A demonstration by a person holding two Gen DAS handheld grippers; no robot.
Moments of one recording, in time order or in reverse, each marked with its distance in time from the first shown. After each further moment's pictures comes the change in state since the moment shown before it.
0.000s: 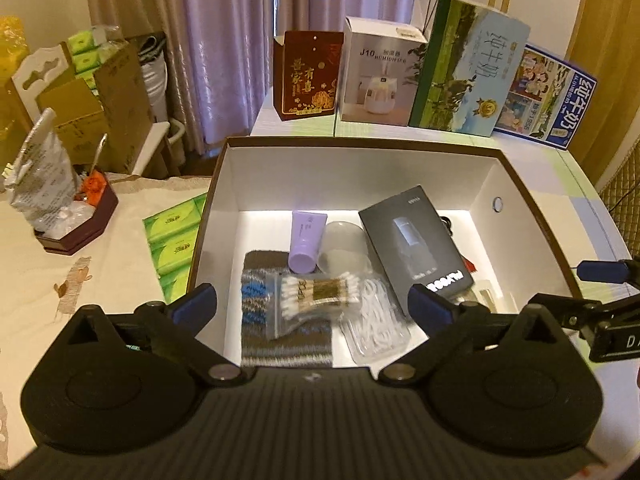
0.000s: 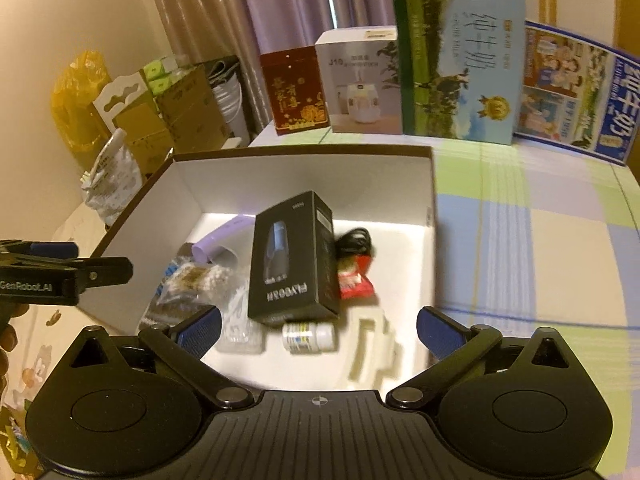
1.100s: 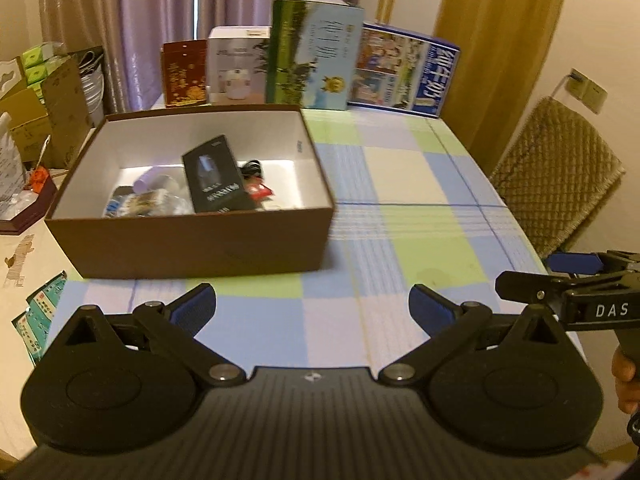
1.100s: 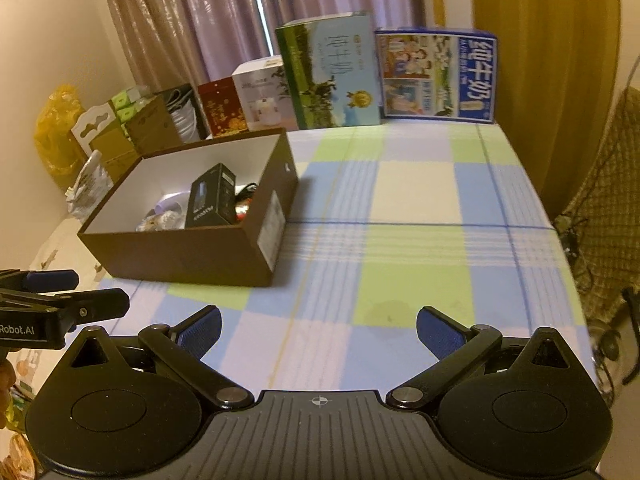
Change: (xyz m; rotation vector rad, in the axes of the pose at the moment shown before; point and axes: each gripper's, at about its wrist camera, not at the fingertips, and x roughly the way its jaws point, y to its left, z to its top) left arm -0.136 -0.186 -0.115 0.057 -0.033 -0.170; right arm -0.205 -0.095 -0.131 0.086 -0.065 -0.099
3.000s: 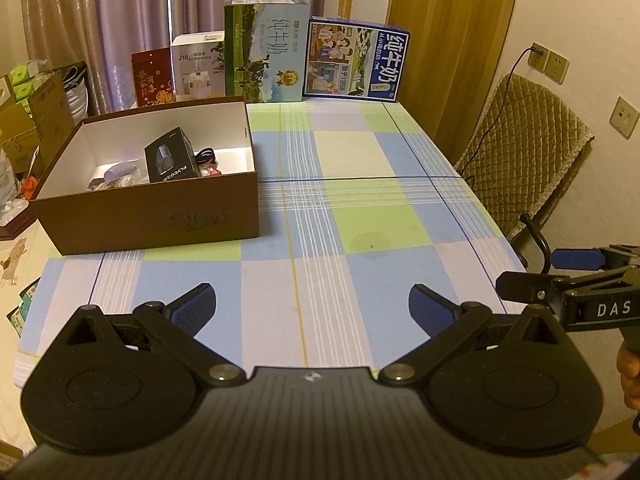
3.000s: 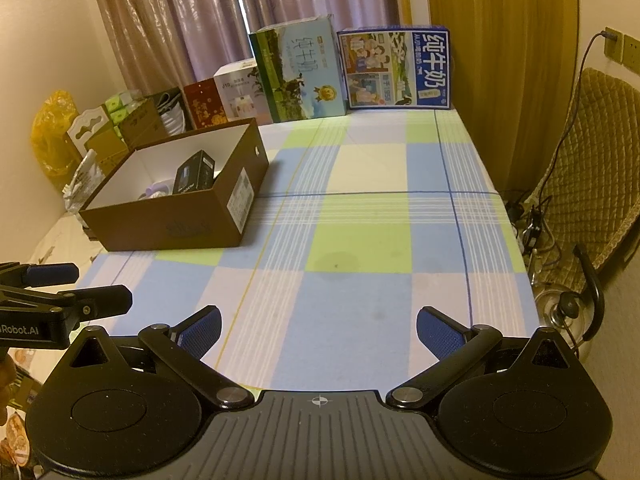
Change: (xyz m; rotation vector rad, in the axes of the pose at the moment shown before) left arm -0.036 -0.078 -0.044 0.051 -0.010 -0.010; right arm -0.072 -0.044 -0.056 0.019 -0.009 -0.021
